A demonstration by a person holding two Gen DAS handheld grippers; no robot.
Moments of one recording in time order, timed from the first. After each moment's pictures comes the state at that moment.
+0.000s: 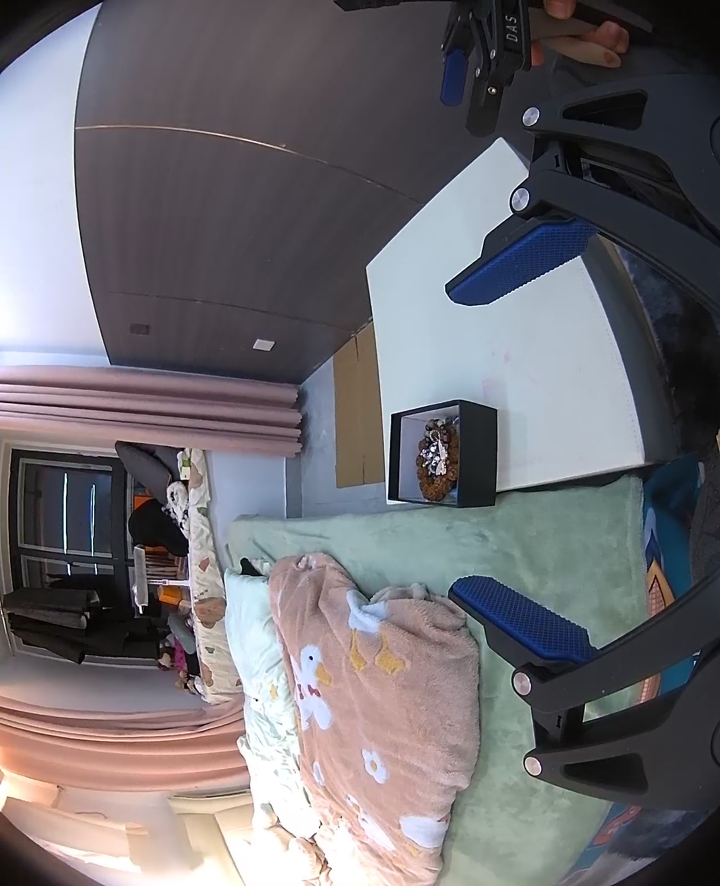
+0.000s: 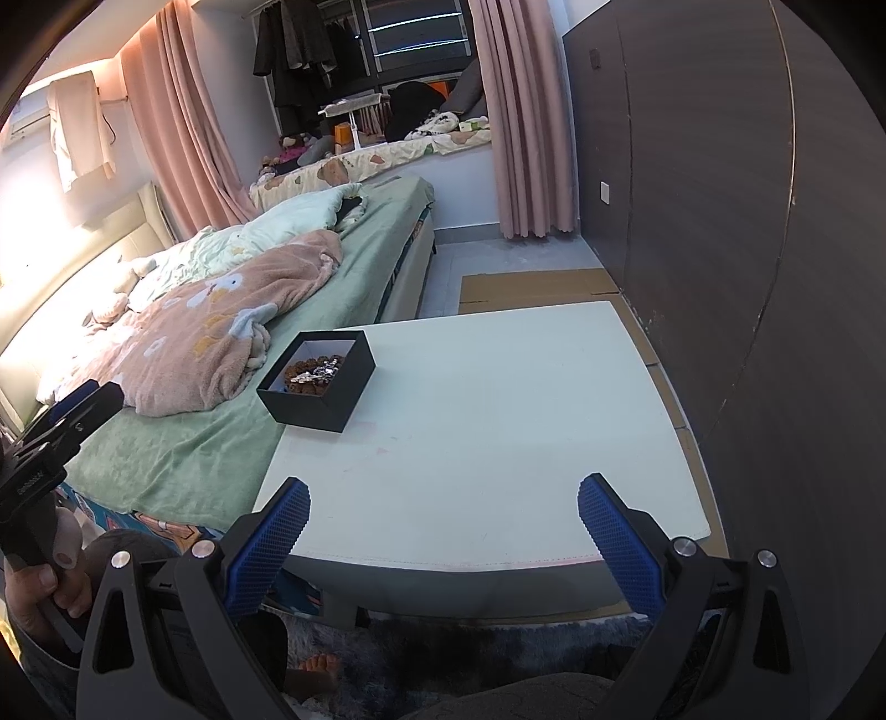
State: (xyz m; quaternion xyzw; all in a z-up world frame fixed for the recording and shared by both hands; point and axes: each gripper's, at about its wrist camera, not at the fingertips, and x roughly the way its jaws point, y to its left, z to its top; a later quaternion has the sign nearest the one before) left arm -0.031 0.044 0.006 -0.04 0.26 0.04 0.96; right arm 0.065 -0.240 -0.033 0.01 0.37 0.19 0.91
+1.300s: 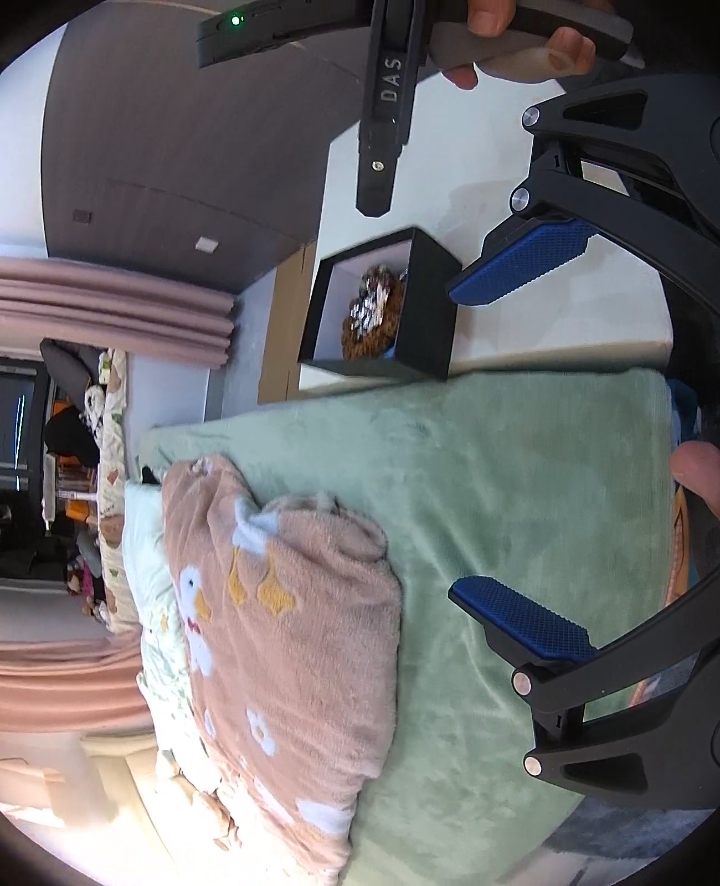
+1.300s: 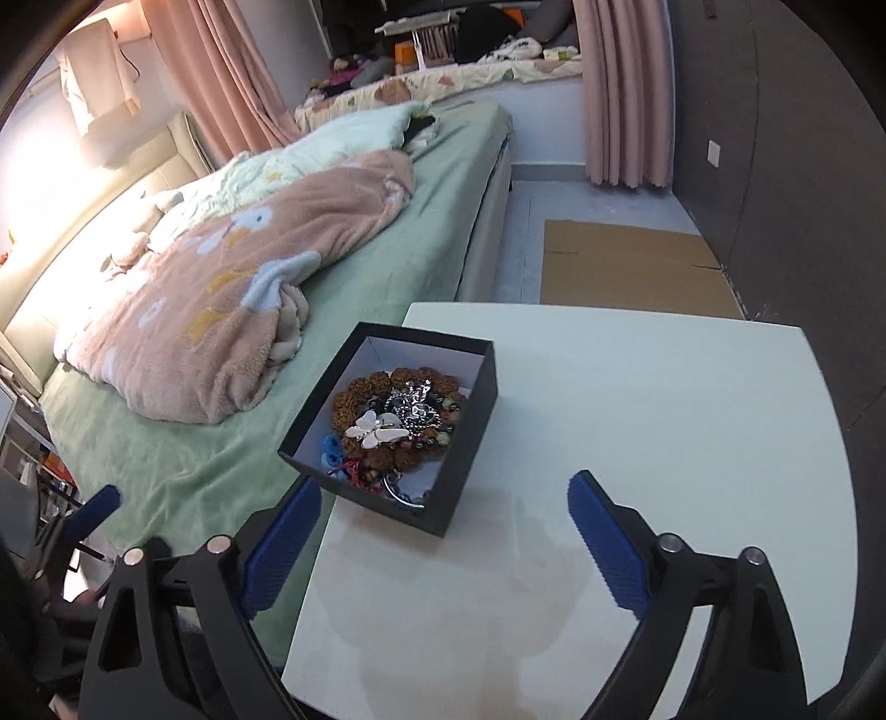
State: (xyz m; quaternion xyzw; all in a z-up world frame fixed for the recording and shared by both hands) left arm 0.036 0.129 -0.082 -0.09 0.35 0.14 0.92; right arm 0.211 -0.053 -0.093 -0.02 0.46 0.27 0.85
